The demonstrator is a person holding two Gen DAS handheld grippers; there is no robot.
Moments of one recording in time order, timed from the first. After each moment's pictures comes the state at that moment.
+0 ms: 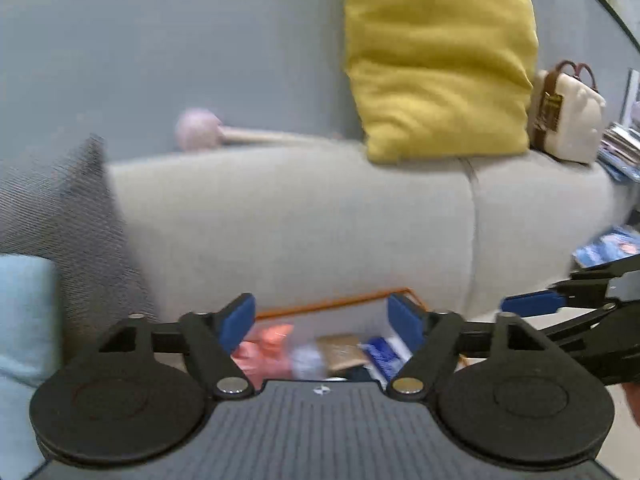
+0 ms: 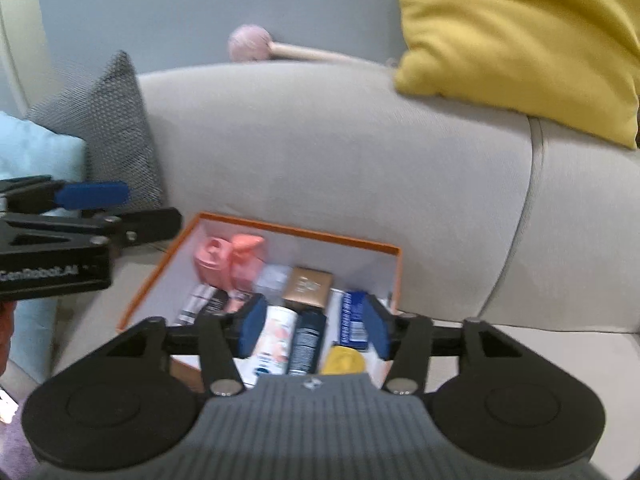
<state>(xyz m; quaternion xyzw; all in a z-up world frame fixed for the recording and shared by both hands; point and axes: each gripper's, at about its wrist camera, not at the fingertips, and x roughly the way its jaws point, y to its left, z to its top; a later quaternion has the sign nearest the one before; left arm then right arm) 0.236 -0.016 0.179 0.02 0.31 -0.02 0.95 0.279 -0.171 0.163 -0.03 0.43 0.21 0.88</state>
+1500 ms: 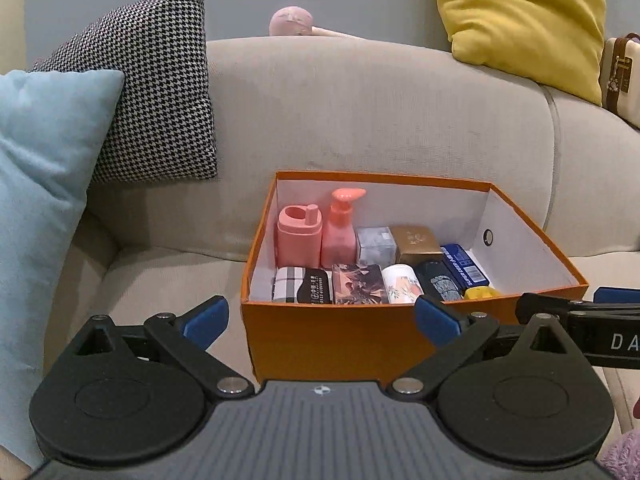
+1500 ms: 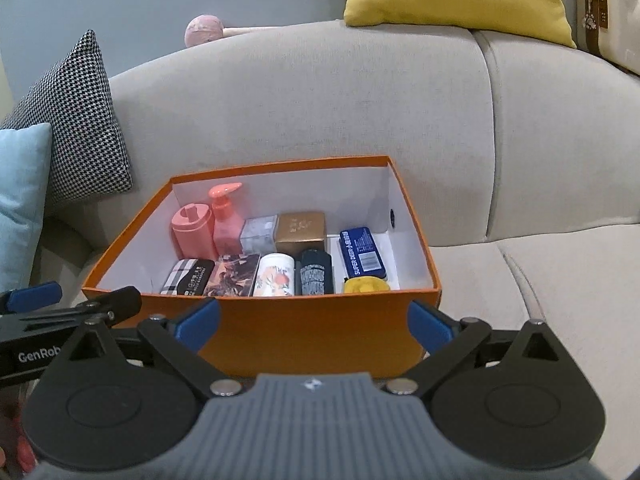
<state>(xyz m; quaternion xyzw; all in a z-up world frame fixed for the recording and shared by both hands) 0.175 -0.004 0.043 -0.03 0.35 0.09 0.93 0.208 -0.167 0.042 0.04 0.40 0.12 0.91</state>
